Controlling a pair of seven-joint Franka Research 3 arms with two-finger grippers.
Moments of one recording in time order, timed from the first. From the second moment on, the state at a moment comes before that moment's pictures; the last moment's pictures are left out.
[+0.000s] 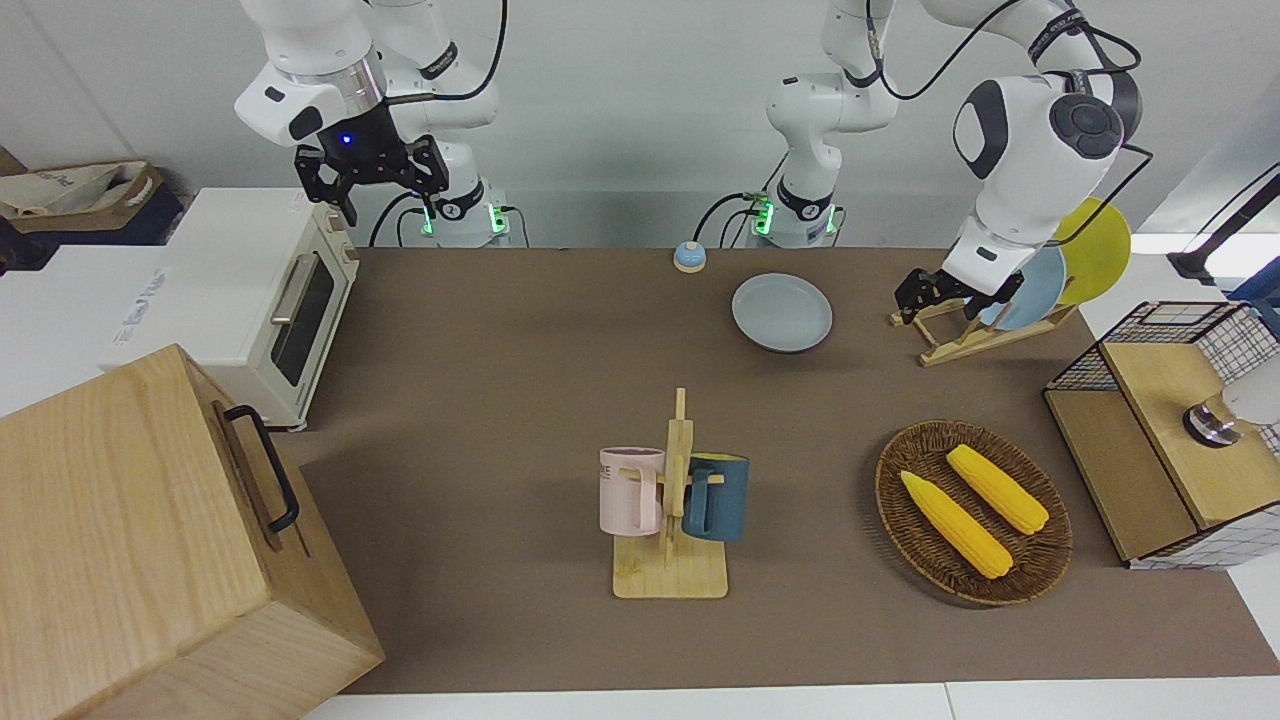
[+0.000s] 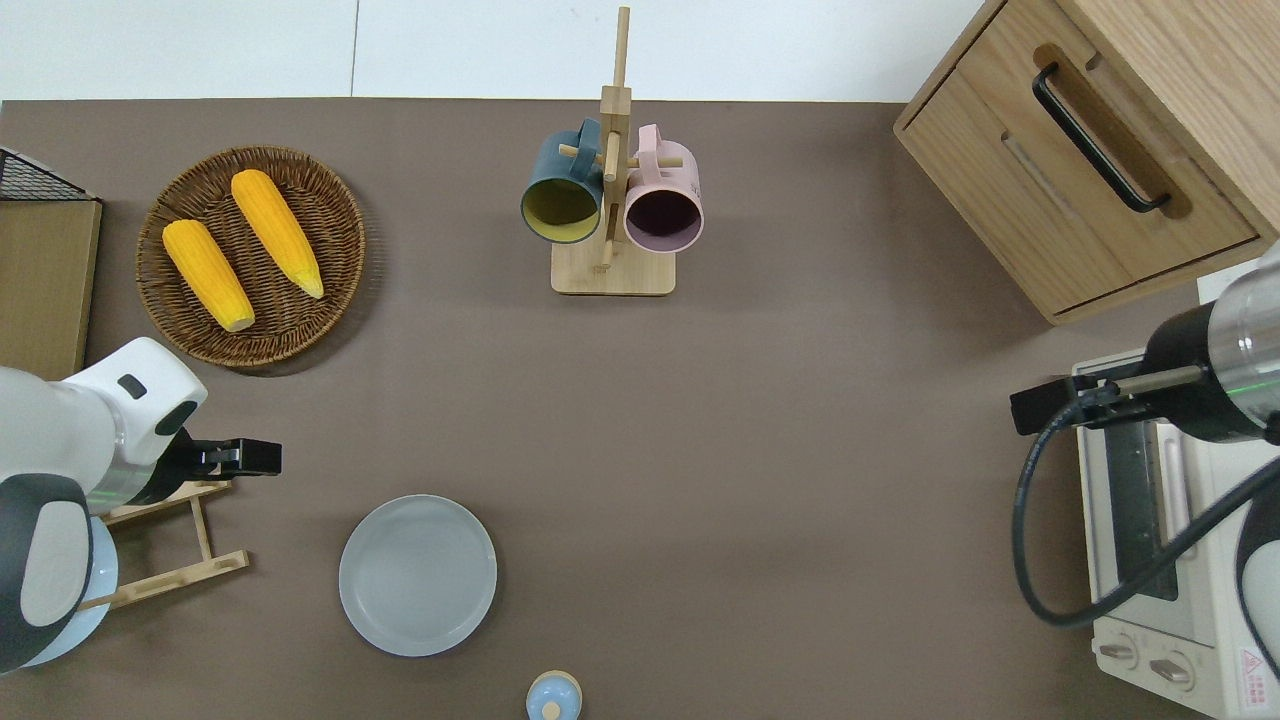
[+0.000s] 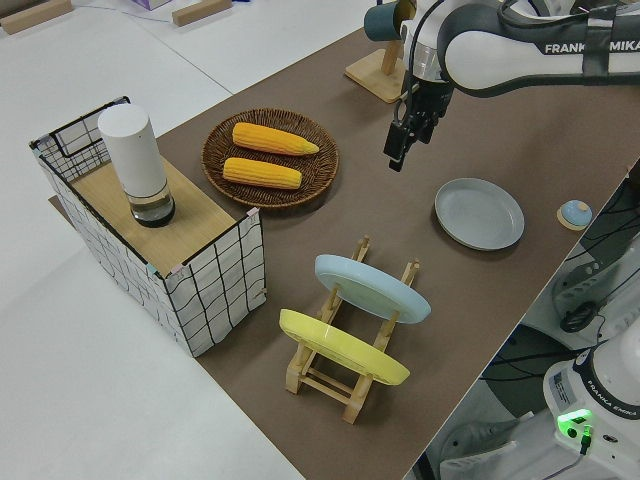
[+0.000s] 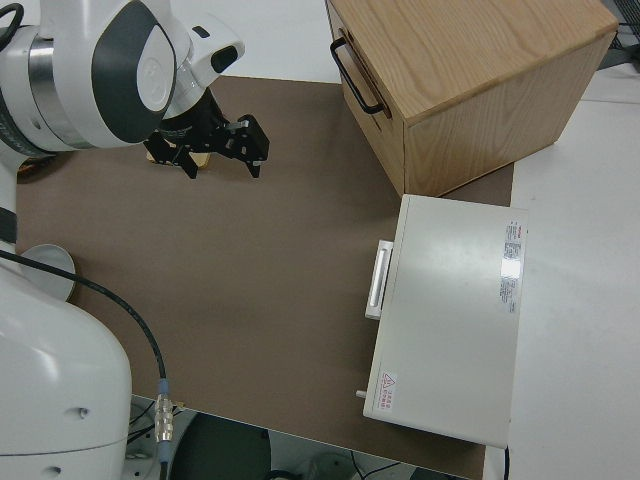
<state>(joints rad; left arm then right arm) 0.01 -0.17 0.00 -2.18 0.00 1.95 -0.02 0.02 -0.01 0.12 -1.48 0.00 1.39 0.03</state>
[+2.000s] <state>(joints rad) -0.10 -0.26 -0.10 -2.69 -0.04 2.39 -0.11 0.02 -0.01 0.12 -1.48 0.00 1.39 0.03</state>
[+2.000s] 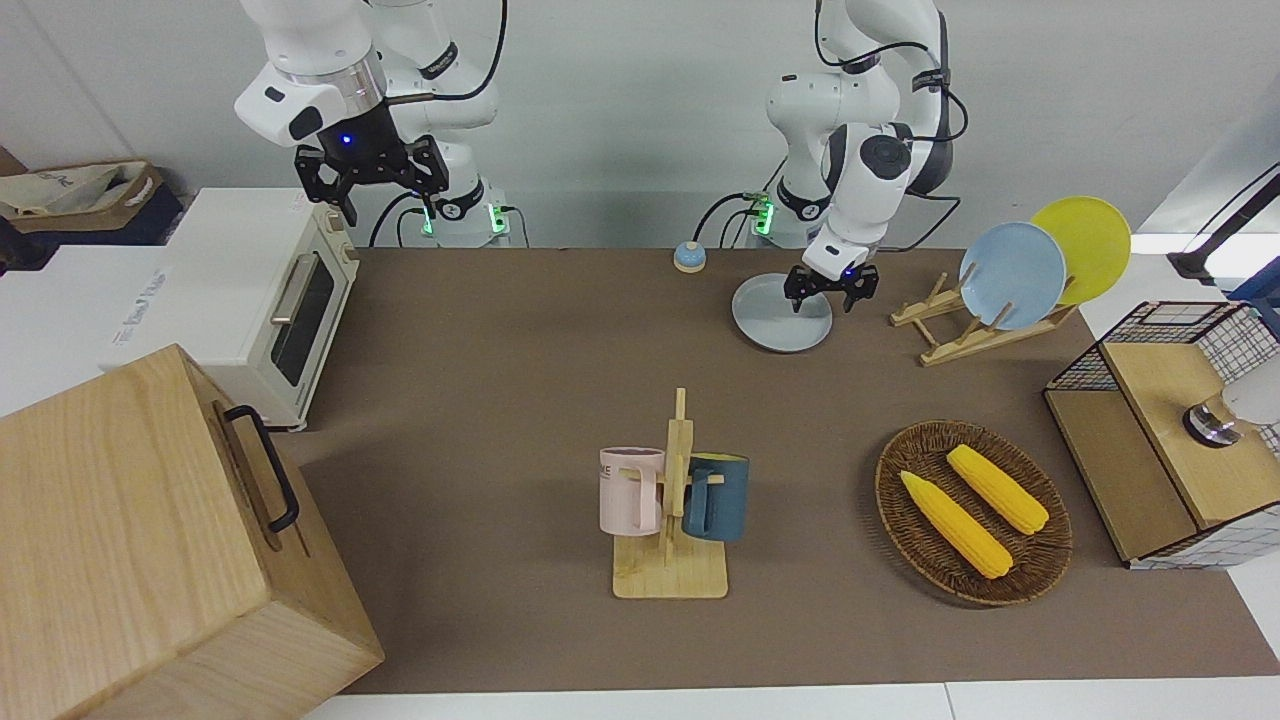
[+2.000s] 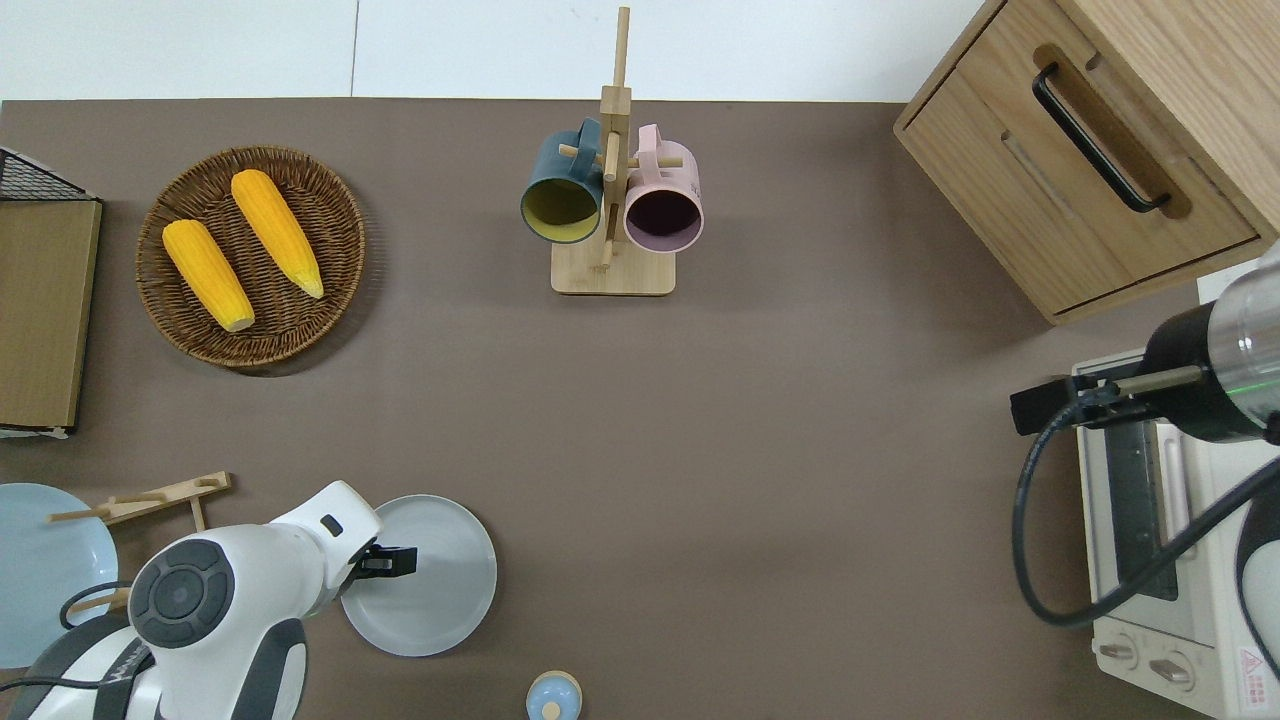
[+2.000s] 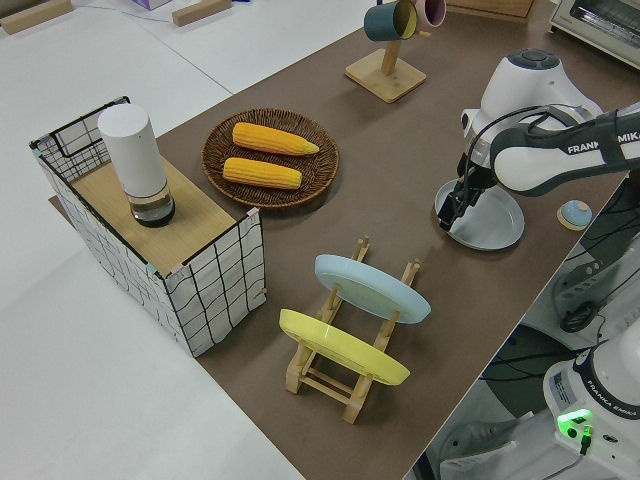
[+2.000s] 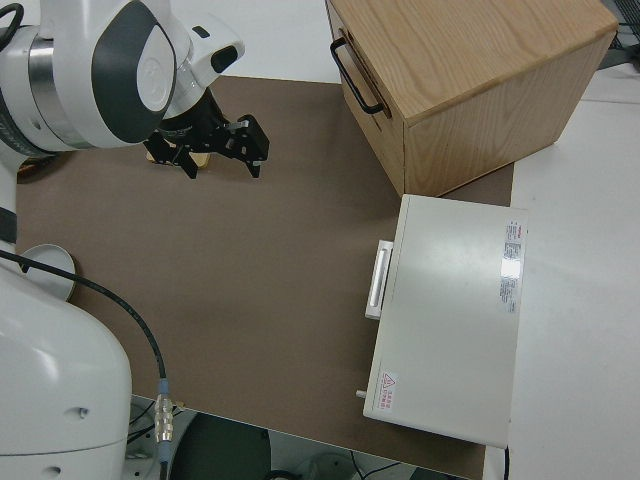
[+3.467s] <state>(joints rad) -0.09 -0.20 -0.09 -2.69 -0.04 2.45 -0.11 0.02 -0.01 0.12 -1.48 0.00 1.39 0.03</state>
